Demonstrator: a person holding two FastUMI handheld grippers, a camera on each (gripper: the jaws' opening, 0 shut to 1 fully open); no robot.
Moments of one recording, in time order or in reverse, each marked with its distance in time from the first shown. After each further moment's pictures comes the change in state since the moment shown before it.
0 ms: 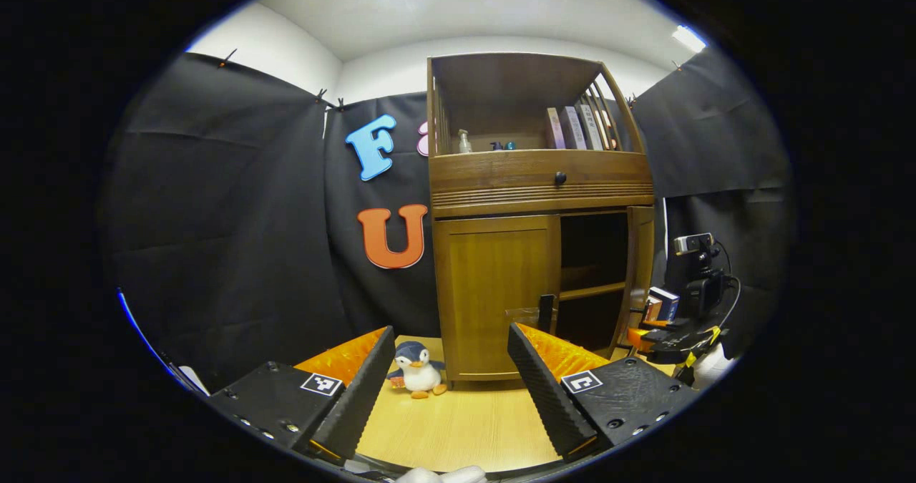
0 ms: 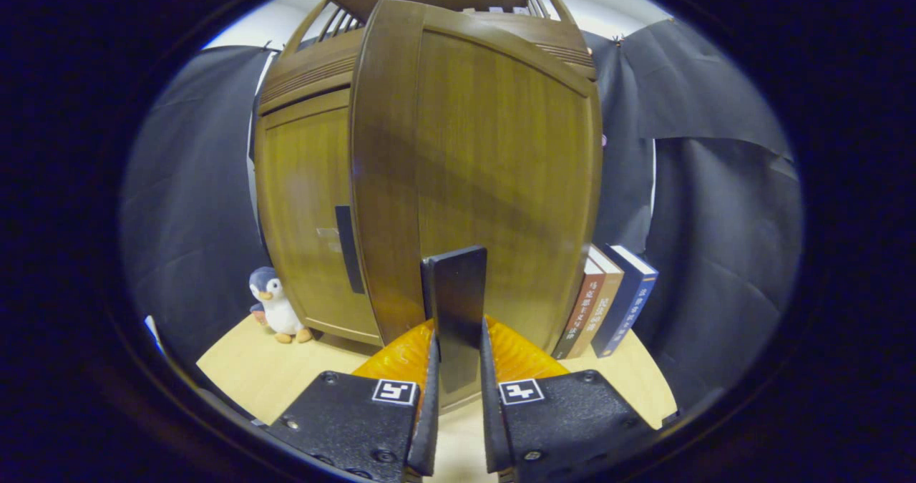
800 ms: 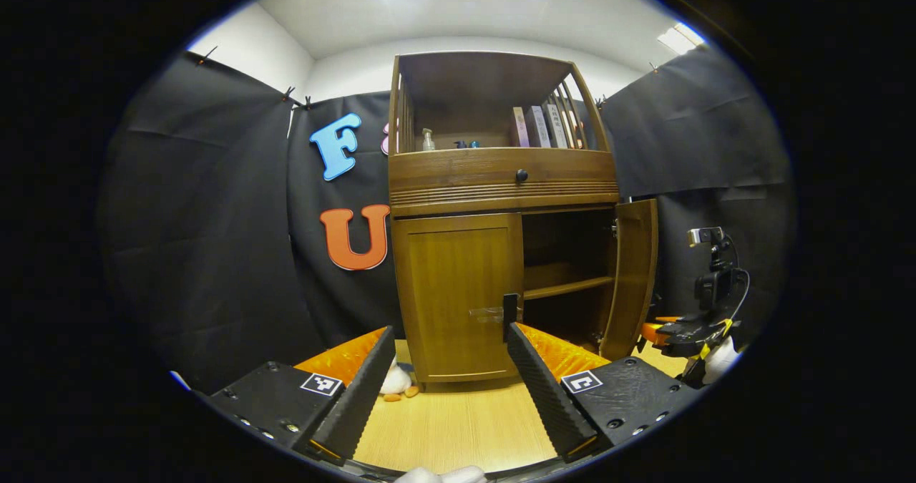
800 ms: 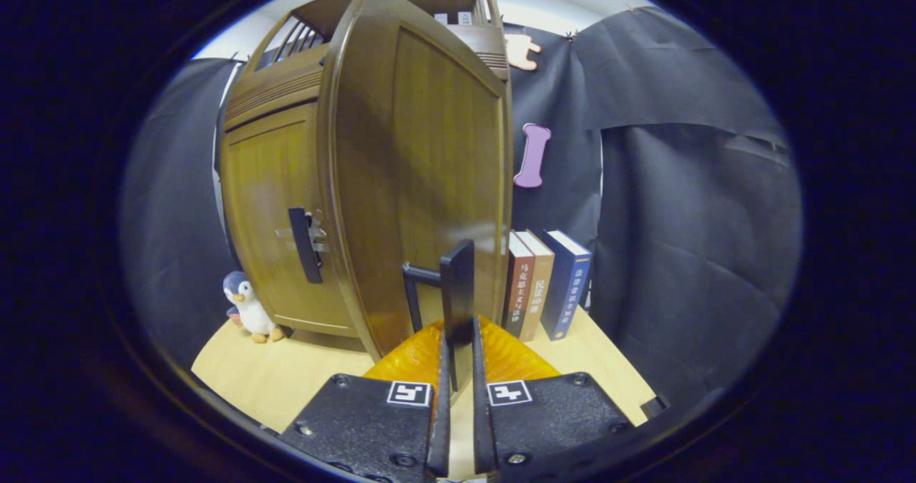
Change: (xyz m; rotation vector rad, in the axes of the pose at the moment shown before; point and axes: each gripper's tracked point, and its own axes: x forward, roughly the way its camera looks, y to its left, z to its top) left arm 0.006 -0.033 -0.004 0.008 -0.005 -0.144; right arm -0.048 -0.078 -0.015 0.075 -0.005 -0.146
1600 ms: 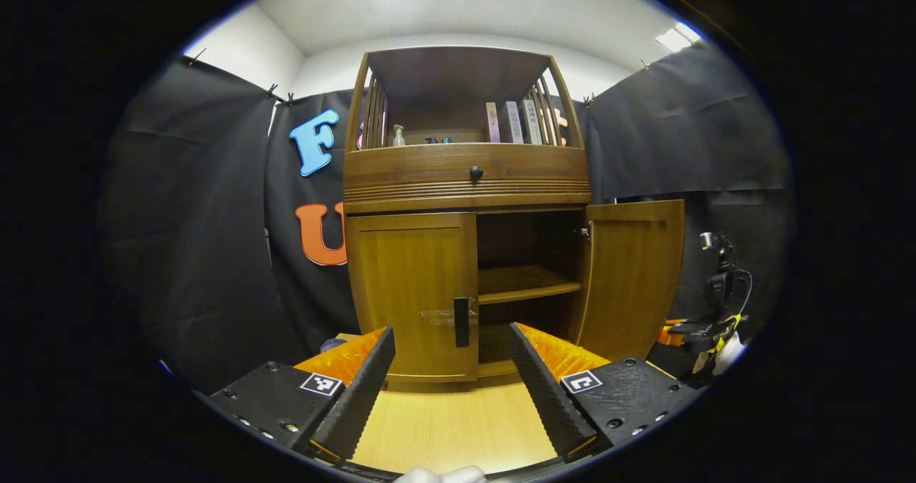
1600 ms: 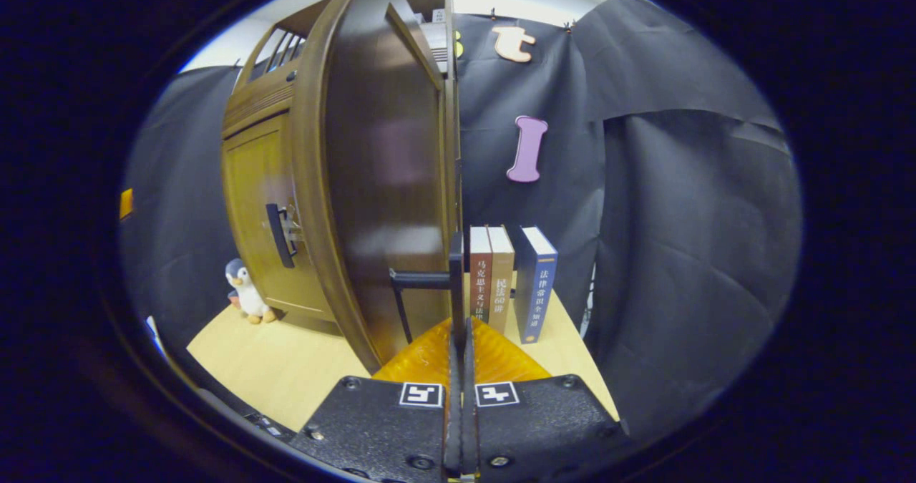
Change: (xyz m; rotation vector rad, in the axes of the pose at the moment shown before) left arm 0.015 -0.092 0.005 -0.025 0.024 0.012; right arm 0.014 -0.116 0.003 -0.016 0.043 0.151
